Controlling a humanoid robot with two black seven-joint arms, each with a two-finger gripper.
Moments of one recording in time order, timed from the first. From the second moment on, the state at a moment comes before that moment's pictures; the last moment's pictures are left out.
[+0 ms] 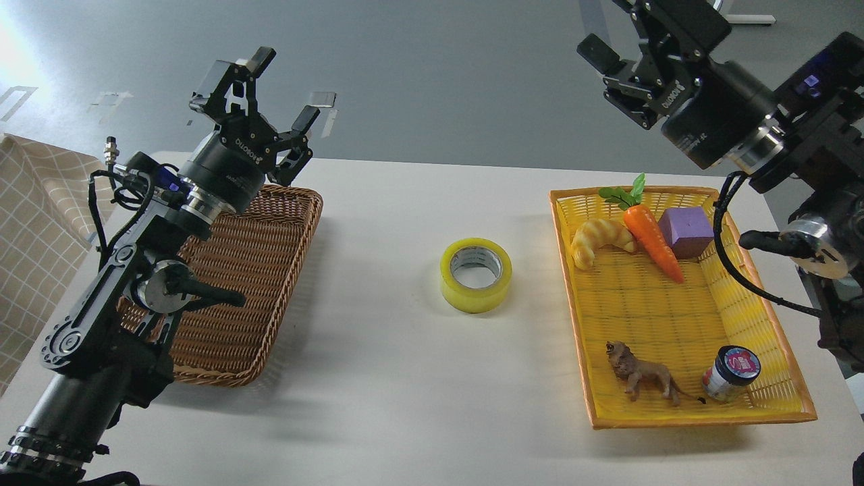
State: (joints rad) left arm -0.35 0.20 -1.42 -1.28 0.90 -0.40 -0.21; right arm 0.52 -0.37 1.30 1.58 -1.03 0.45 0.08
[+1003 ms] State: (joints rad) left arm -0.39 0.13 -1.10 -1.32 1.54 0.05 -0.23; right arm 0.25 -0.36 1.69 1.58 -0.60 0.49 0.09
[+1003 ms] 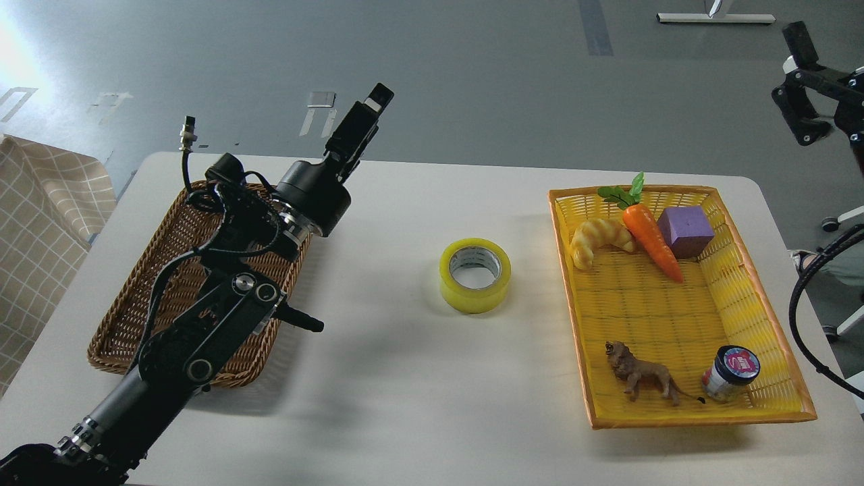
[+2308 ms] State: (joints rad) left arm -0.64 -0.02 -0.61 -0.82 2.06 0.17 0.01; right arm 0.21 -0.33 1.87 1.53 -0.60 0.49 0.10
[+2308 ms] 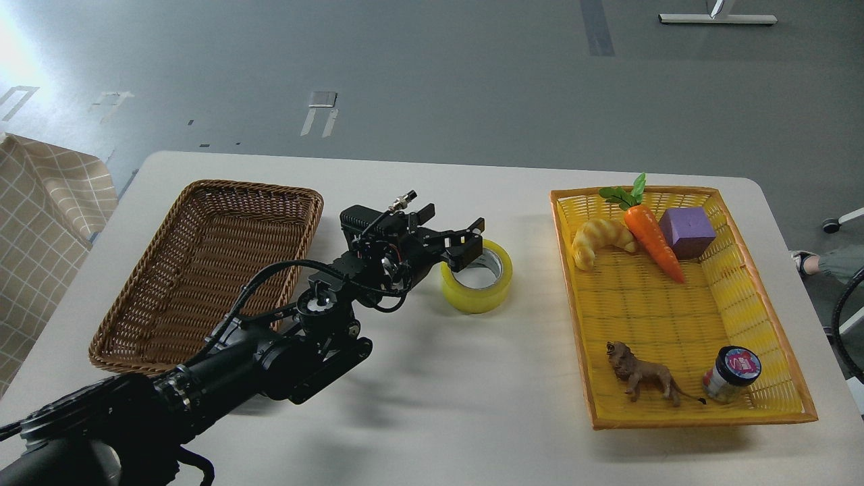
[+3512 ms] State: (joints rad) left arm -0.67 -0.04 -0.49 -0.77 2.06 0.16 0.07; right arm 0.16 -0.33 1.90 1.51 -0.60 0.49 0.10
